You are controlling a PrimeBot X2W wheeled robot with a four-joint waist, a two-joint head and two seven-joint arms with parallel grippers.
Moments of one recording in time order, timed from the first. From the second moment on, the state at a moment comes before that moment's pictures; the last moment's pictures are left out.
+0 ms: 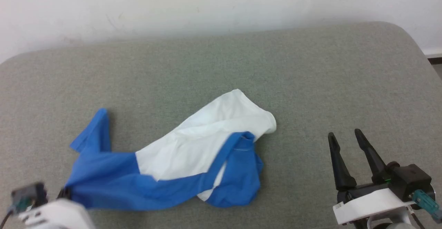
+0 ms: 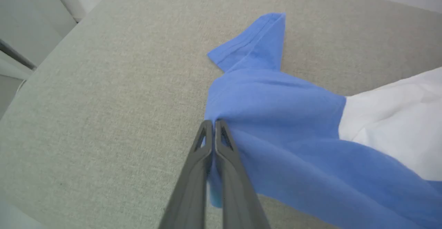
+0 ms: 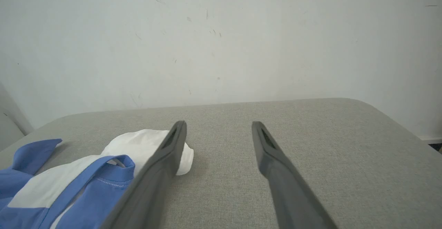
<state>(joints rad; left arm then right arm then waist) 0.08 0.44 -0.08 0.06 -0.53 0.34 0.19 0.06 -0.05 0.04 -0.03 0.19 0.13 -0.18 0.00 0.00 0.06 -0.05</state>
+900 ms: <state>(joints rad) 0.07 0.23 -0.14 -0.02 -0.41 0.25 -0.26 0.05 -0.05 0.01 0.05 0.18 0.13 -0.11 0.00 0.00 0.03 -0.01</state>
